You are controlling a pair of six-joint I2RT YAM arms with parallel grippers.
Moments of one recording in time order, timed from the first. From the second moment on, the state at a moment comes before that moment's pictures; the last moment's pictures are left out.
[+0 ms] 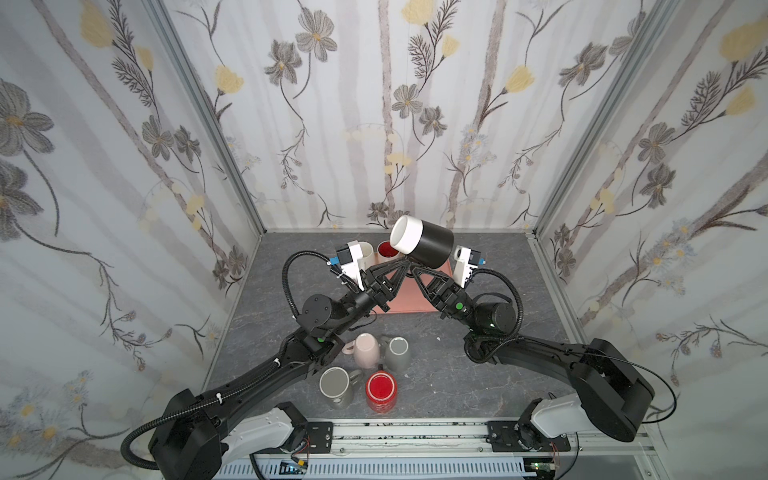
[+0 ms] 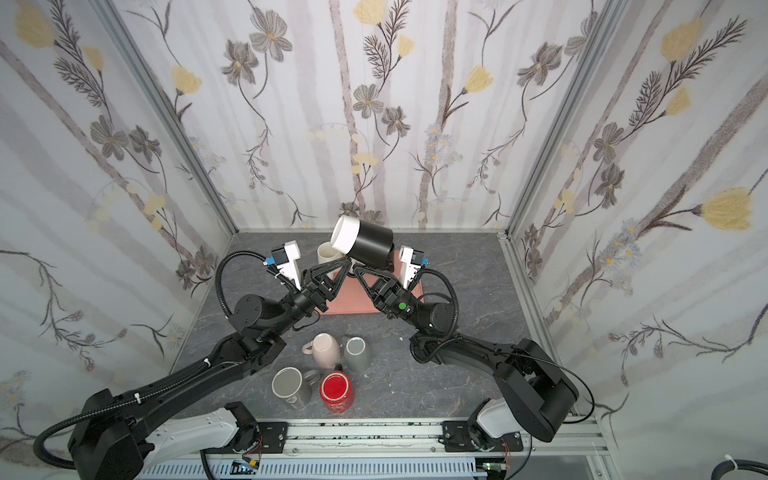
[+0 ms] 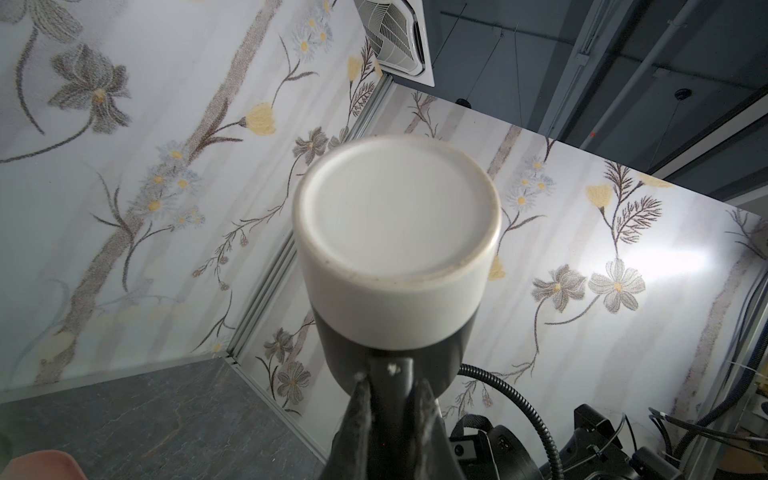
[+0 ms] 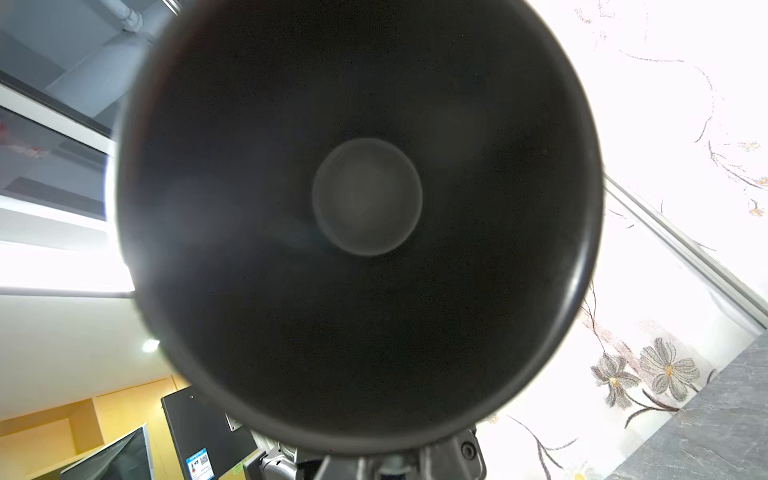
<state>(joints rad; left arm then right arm) -0.75 1.10 0.73 0.85 0.22 -0.71 0.77 1.43 0.68 1.47 -0.38 1.15</state>
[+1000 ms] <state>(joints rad) -0.75 0.69 0.52 0.31 -0.28 -0.57 0.38 1.68 1.28 -0.40 0.04 0.36</state>
